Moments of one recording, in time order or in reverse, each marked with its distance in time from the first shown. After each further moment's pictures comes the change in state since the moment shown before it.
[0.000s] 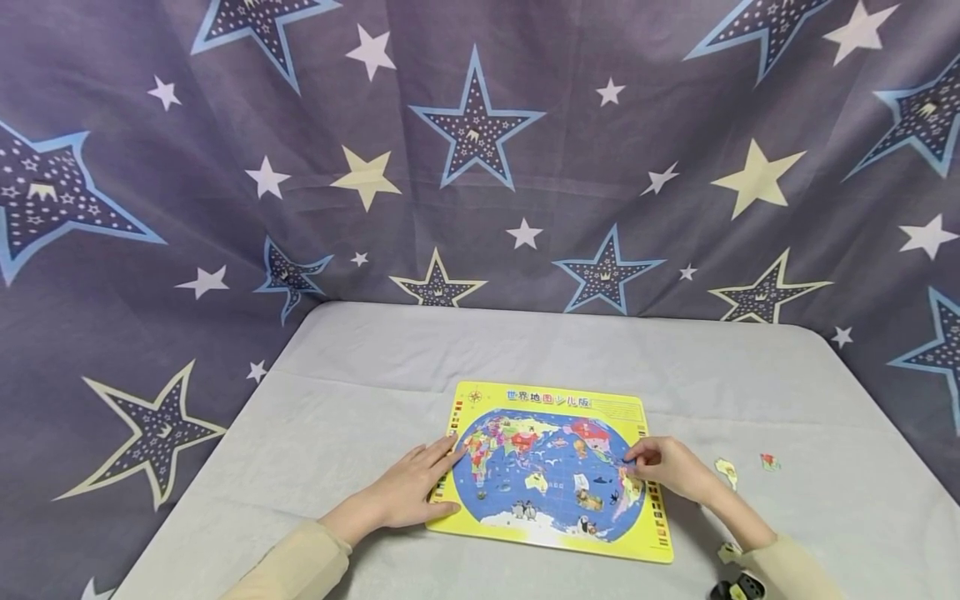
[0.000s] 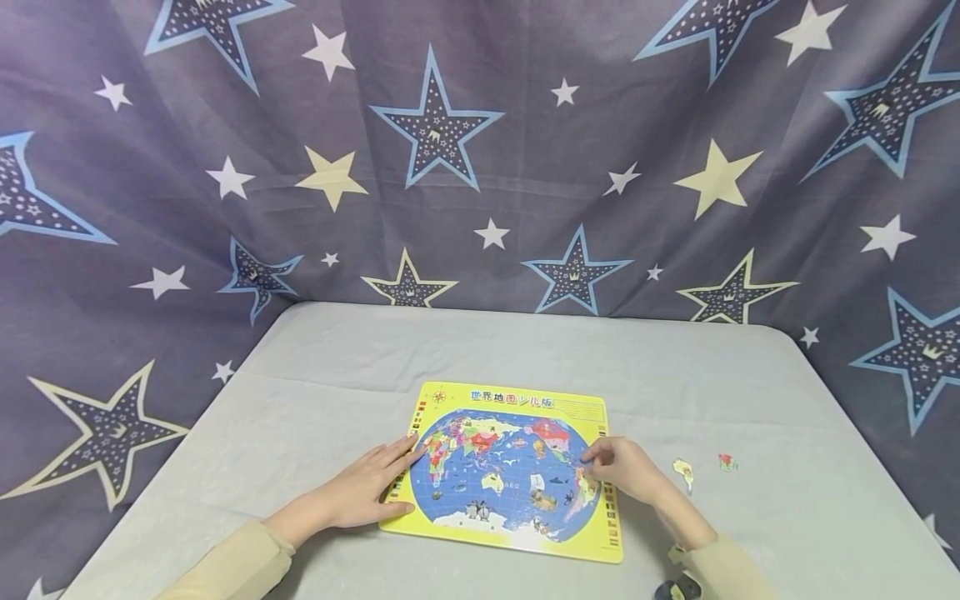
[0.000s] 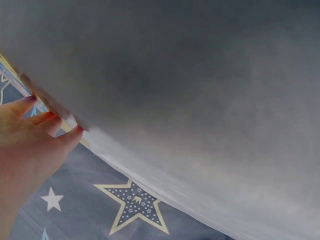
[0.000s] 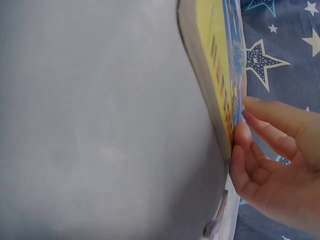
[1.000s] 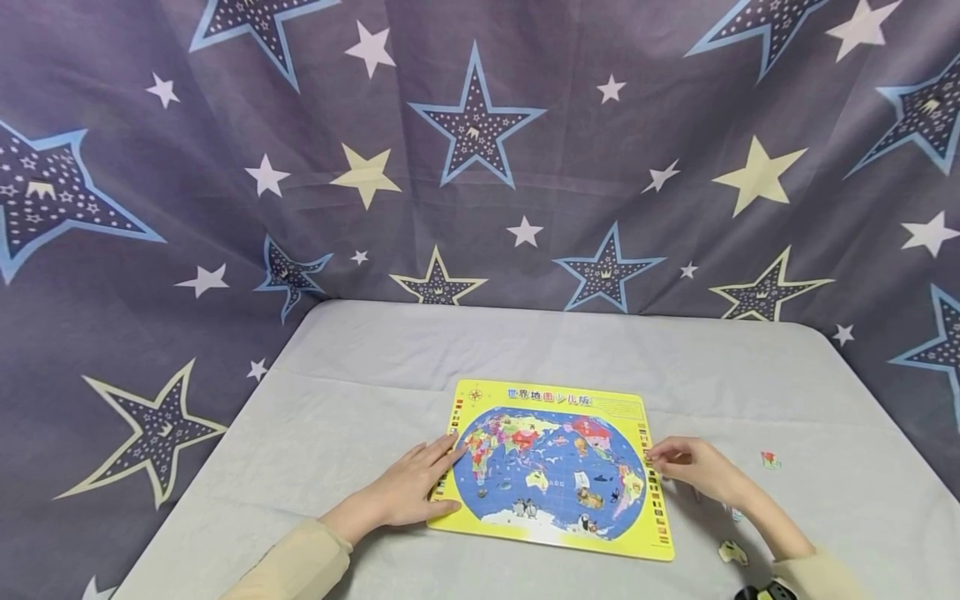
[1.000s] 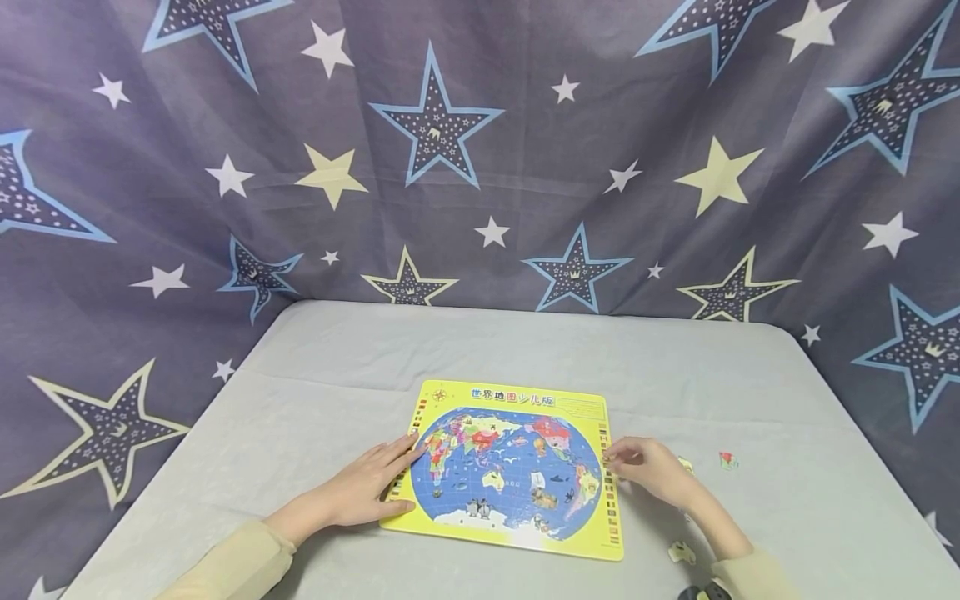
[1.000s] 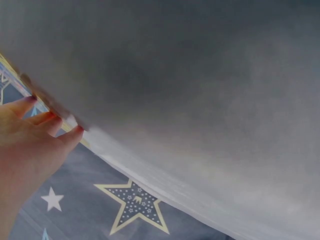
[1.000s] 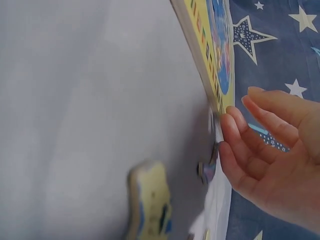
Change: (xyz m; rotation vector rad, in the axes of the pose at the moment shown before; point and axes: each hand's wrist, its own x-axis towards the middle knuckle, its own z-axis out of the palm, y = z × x) left_hand 0.000 -0.001 0.001 -0.001 0.002 -0.005; right_hand -0.020 0.006 -0.024 0.038 -0.010 0.038
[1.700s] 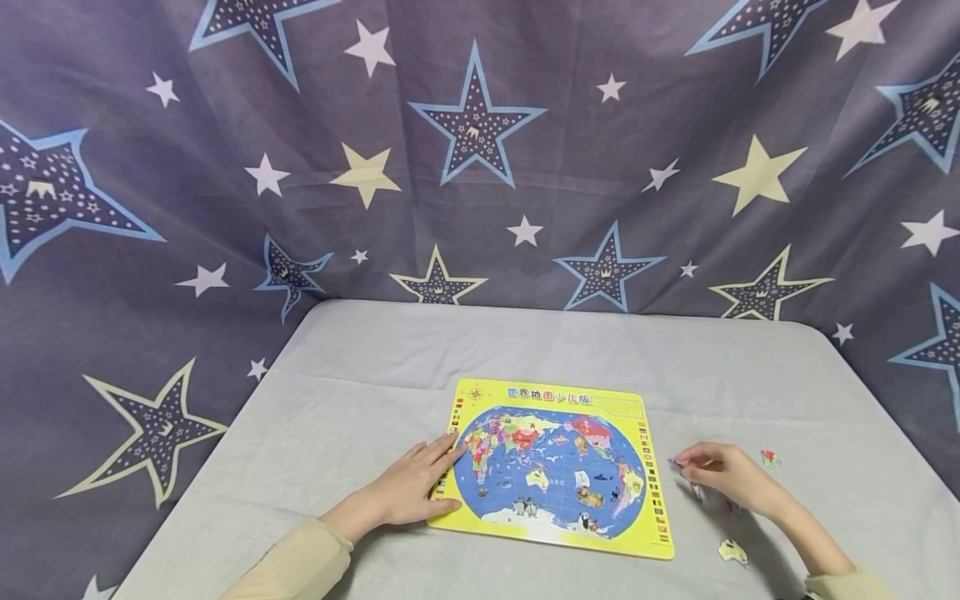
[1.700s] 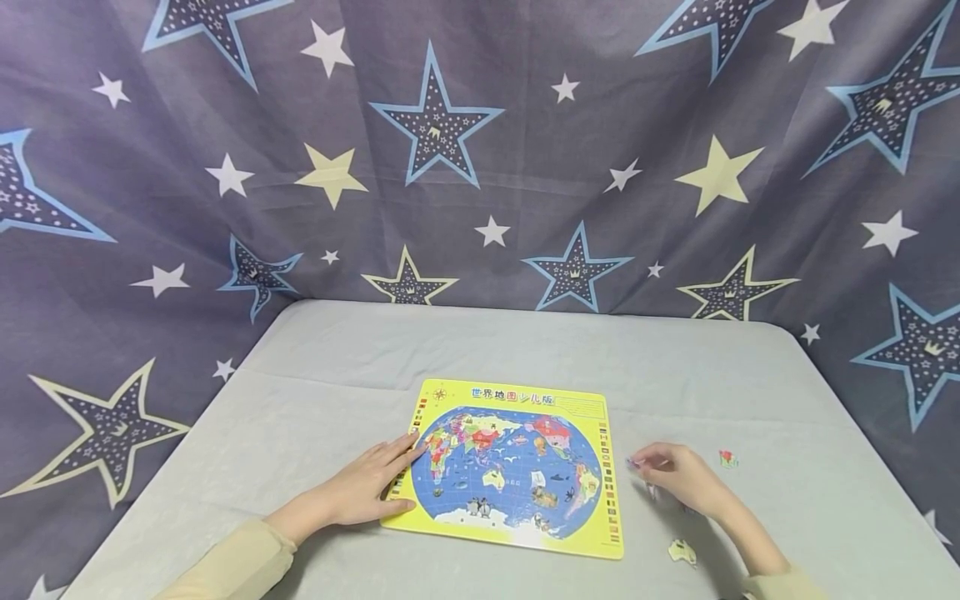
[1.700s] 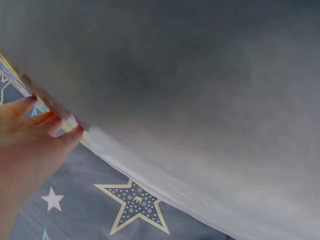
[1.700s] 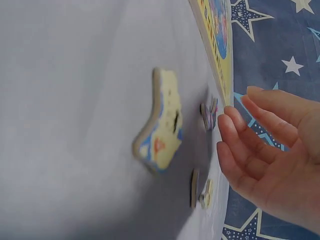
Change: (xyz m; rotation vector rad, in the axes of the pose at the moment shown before) left_hand 0.000 -0.001 0.001 0.011 0.003 0.004; right_hand -0.023 0.015 -0.019 -0.044 0.035 0.029
